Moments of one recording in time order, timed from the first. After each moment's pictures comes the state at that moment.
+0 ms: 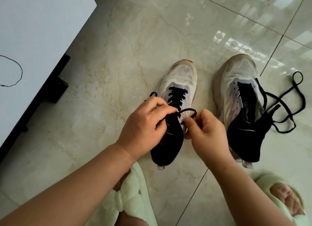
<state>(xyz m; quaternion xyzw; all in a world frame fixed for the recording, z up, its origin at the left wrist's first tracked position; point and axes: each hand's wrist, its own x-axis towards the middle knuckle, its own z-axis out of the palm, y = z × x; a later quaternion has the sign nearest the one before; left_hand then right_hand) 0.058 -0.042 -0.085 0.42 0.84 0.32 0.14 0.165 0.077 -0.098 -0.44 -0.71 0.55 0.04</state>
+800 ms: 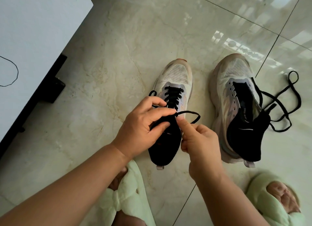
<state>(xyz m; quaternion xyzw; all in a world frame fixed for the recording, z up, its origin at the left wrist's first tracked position) 0.058 -0.046 -0.088 0.40 0.81 0.38 0.20 0.164 0.052 -0.079 -0.59 -0.42 0.69 0.05</state>
